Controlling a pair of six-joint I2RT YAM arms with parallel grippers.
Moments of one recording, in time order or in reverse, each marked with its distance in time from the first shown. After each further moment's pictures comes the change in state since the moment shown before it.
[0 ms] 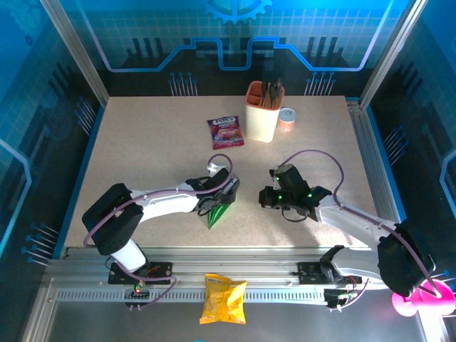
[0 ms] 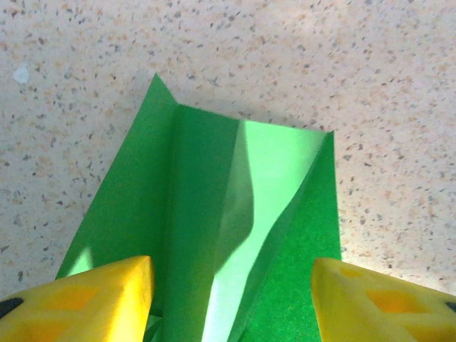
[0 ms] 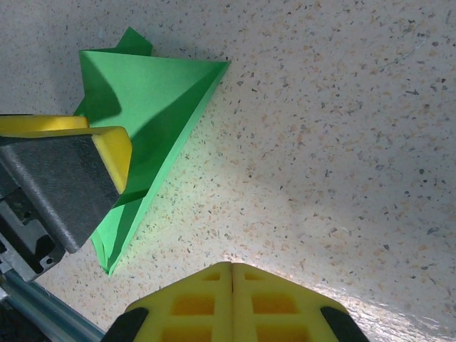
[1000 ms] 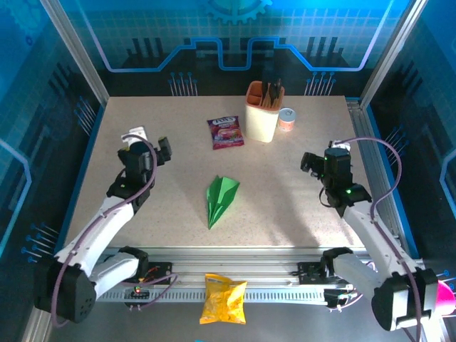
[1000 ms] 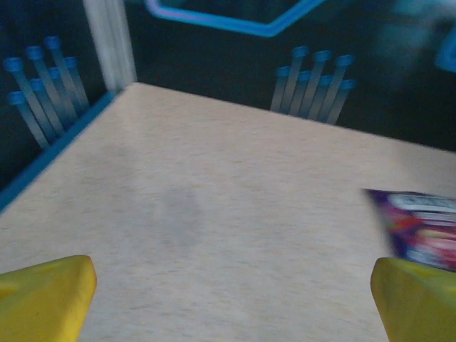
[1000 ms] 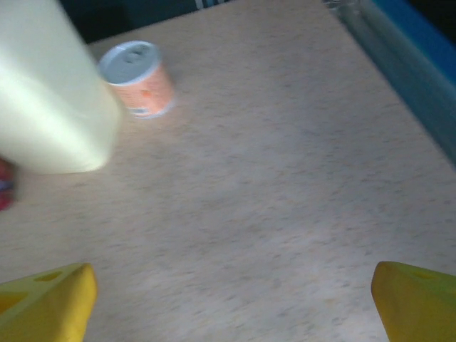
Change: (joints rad) left arm 0.629 -0.586 -0.222 0.264 -0.180 0.477; right arm -0.467 -0.215 0.040 0.005 0.494 -0.369
